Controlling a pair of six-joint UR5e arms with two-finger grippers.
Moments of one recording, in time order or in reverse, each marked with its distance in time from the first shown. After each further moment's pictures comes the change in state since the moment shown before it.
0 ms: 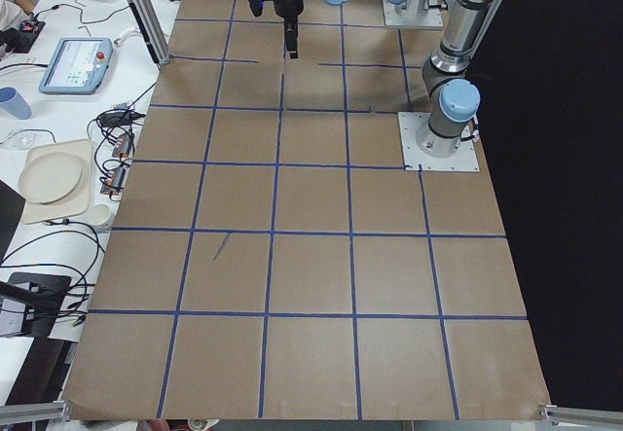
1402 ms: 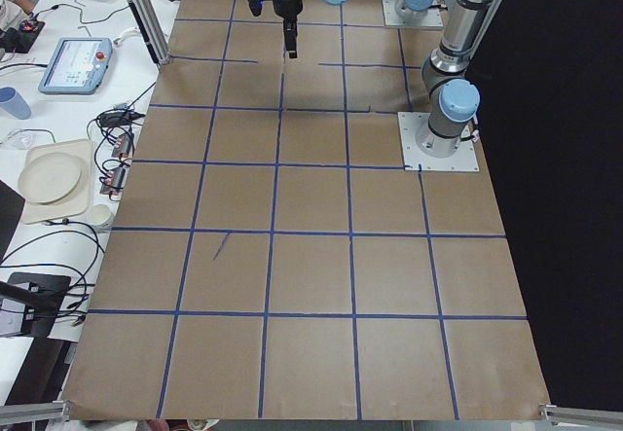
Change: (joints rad) left arm 0.000 -0.001 0.003 0.000 -0.002 -0.002; right arm 0.533 -0.157 -0.229 0.408 -0.080 1.145
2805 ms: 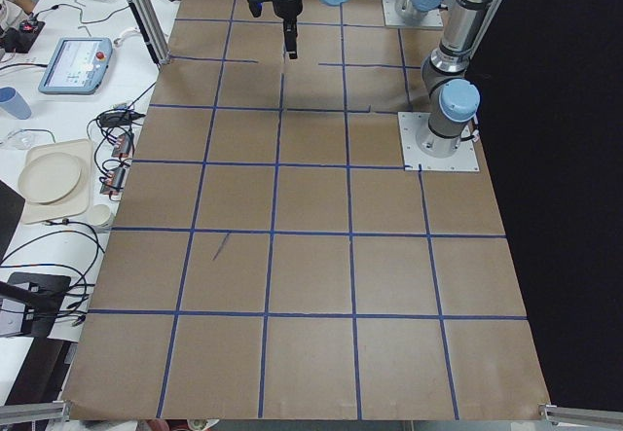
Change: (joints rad) left arm 0.001 -0.003 -0.001 0.001 0.000 -0.006; right arm 0.138 0.017 0.044 -0.005 -0.076 0.118
